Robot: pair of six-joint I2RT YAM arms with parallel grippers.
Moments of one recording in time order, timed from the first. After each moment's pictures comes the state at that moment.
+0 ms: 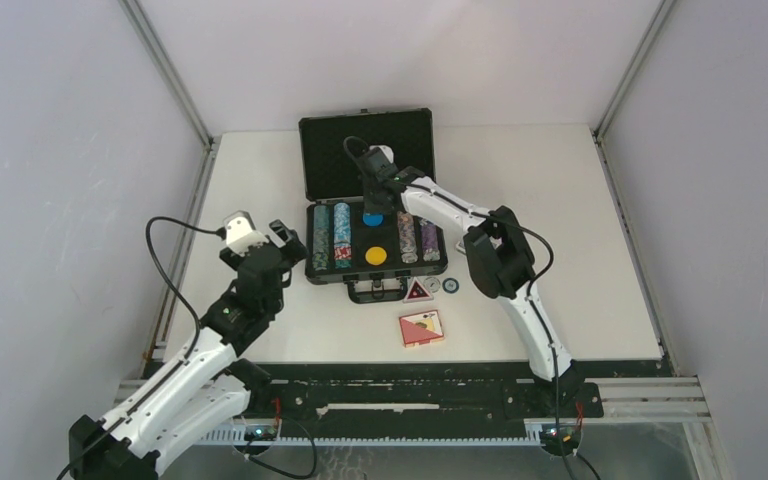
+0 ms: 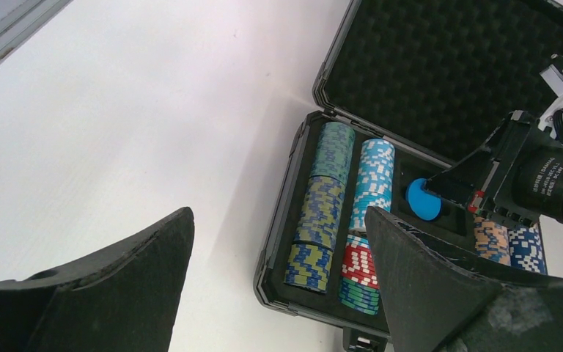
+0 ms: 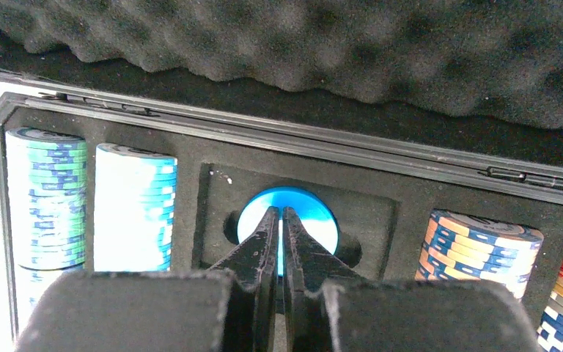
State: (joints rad) left arm -0.54 0.72 0.52 -0.14 -0.75 -0.60; right arm 0.70 2.37 2.06 -0.60 0.14 0.49
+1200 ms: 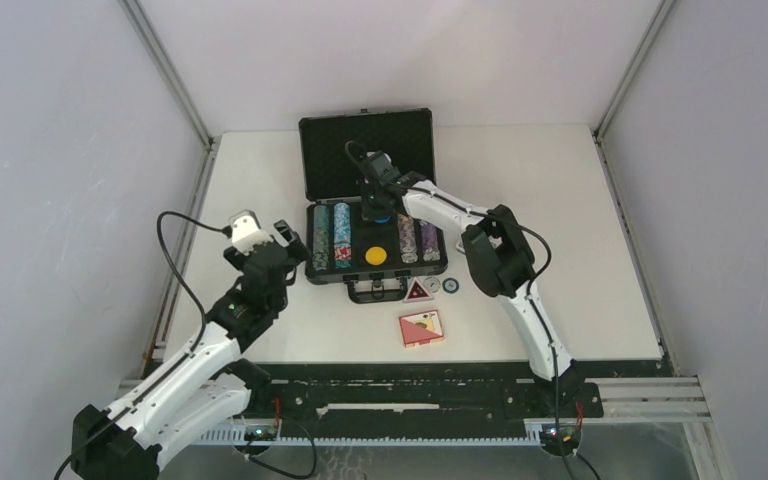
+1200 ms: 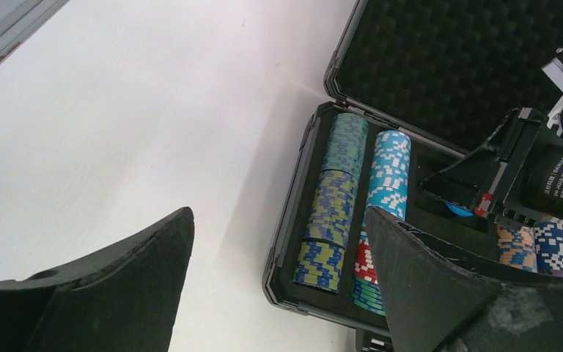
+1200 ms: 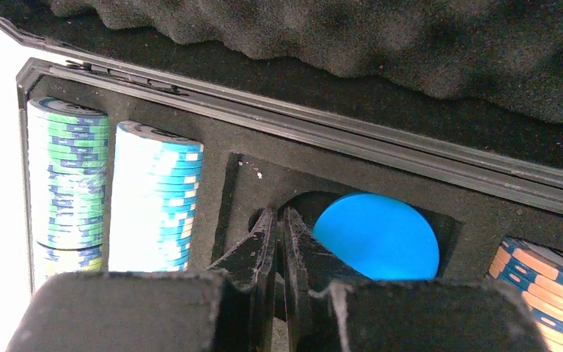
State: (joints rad) left arm -0.54 0.77 0.52 -0.13 -0.76 -0.59; right arm 0.68 2.38 2.00 -0.52 -0.01 0.49
